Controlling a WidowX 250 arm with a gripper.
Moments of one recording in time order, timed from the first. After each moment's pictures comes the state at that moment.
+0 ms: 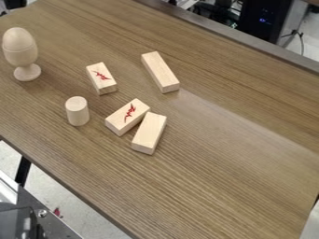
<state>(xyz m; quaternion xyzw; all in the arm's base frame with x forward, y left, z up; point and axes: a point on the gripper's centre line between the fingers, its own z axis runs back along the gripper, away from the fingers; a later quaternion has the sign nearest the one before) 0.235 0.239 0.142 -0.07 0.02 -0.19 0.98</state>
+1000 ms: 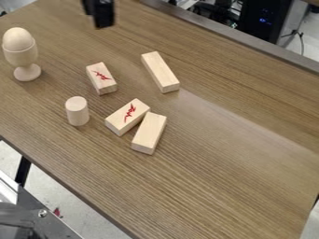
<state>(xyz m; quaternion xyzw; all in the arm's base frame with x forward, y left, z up) 0.295 0.125 0.128 -0.06 -0.04 -0.24 0.97</state>
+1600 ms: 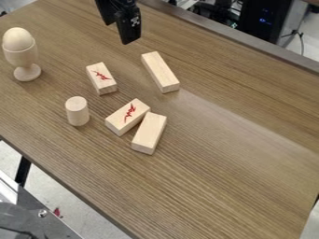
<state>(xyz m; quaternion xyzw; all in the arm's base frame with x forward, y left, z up) 0.309 0.107 0.118 0.01 -0.13 -0.18 0.97</state>
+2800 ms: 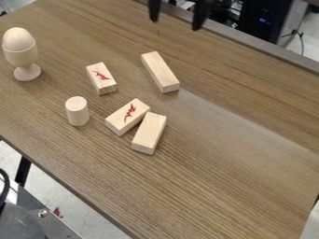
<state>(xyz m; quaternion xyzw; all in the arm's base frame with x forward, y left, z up) 0.360 0.037 0.124 0.06 -0.09 0.30 0.95</state>
